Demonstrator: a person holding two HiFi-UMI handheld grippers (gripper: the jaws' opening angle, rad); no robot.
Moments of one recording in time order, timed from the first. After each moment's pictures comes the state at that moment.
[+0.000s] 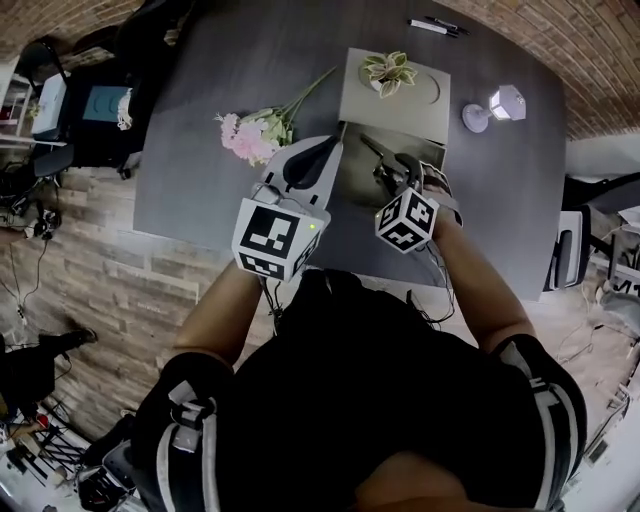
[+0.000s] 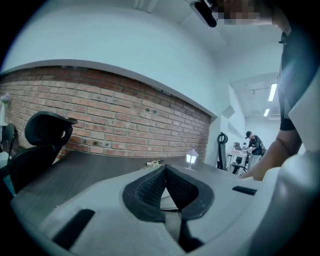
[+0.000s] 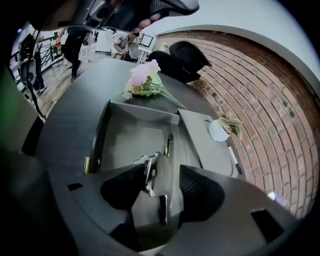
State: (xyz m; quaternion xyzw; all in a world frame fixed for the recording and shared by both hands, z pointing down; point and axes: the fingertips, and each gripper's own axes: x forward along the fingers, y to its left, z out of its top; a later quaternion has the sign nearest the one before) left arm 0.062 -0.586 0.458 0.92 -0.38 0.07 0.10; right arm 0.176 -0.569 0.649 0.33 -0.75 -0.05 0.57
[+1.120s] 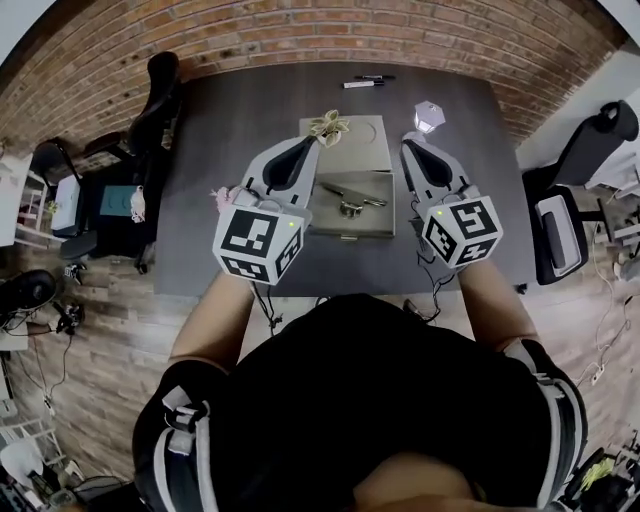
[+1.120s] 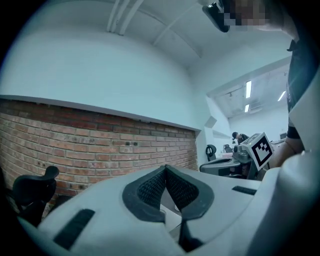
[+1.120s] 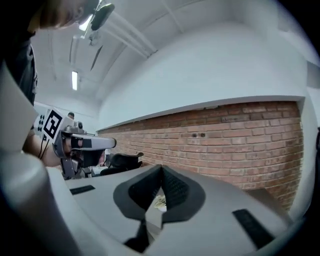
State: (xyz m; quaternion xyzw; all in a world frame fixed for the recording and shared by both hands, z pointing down) left arm 0.109 -0.554 0.298 0.94 -0.33 0.02 -0.03; right arm 0.247 -0.537 0.334 0.58 -0.82 0.00 0.03
